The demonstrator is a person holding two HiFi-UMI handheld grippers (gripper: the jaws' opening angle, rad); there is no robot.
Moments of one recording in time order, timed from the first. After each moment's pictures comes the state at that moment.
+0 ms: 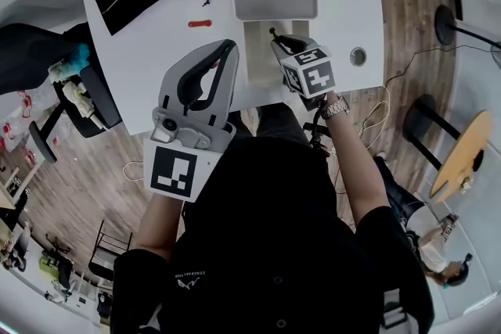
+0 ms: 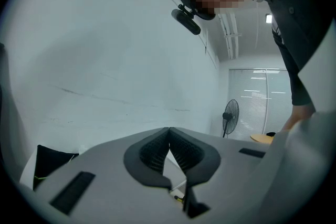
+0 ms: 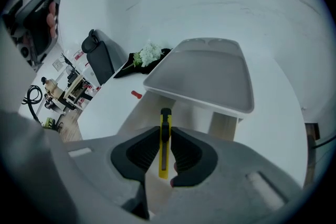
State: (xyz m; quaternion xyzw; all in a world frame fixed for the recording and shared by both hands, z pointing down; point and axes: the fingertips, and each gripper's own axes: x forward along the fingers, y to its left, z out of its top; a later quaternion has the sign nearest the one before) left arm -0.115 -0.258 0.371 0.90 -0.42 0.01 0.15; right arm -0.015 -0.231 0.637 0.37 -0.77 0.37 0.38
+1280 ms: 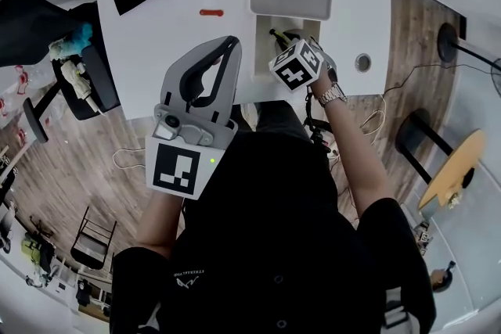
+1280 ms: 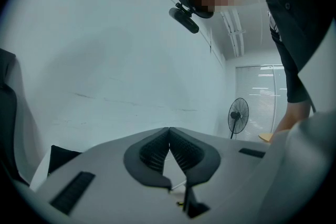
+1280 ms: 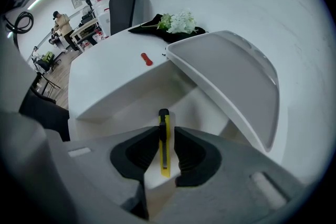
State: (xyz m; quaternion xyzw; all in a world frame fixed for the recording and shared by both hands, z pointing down) left arm -0.136 -0.245 0.371 0.88 -0.46 0.02 0.14; right arm -0.029 -0.221 0.681 0.26 -0.76 0.19 0.57
